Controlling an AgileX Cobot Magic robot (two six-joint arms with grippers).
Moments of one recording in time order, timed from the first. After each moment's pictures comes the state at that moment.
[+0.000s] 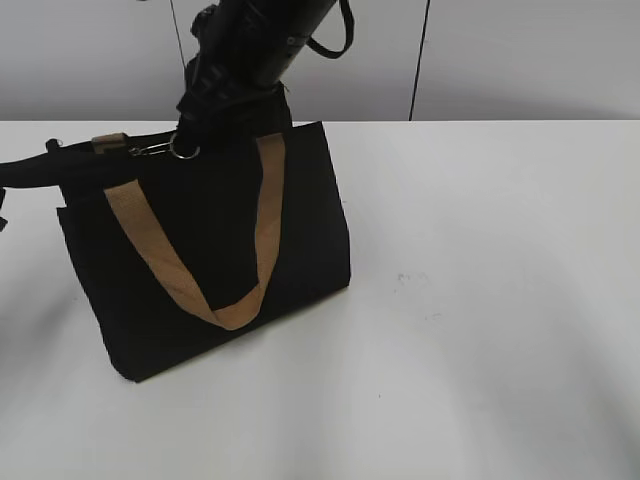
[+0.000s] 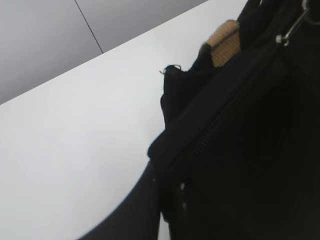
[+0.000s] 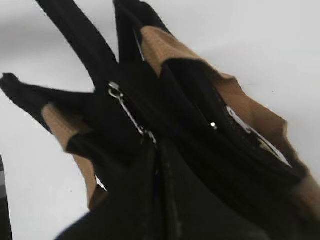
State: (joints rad) left arm 0.02 1.11 -0.43 -1.73 0.26 2.30; right arm 0.62 2.17 -2.05 0.52 1.06 -0.77
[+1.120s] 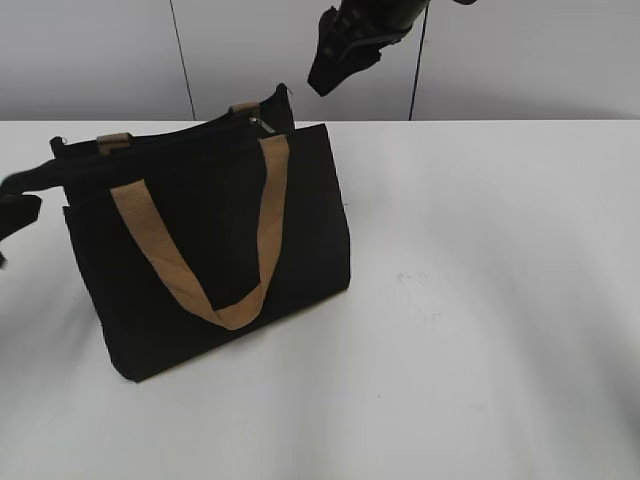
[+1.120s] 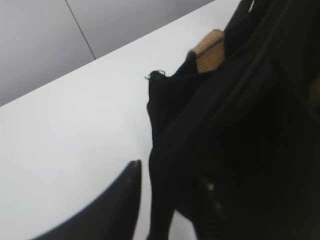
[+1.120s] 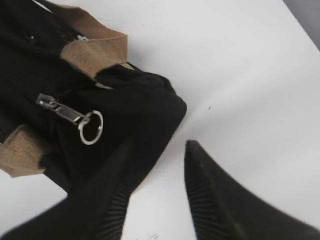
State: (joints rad) left arm 0.02 1.11 -0.43 -1.73 0.33 2.30; right arm 0.40 2.12 -2.05 0.41 1.10 -0.72
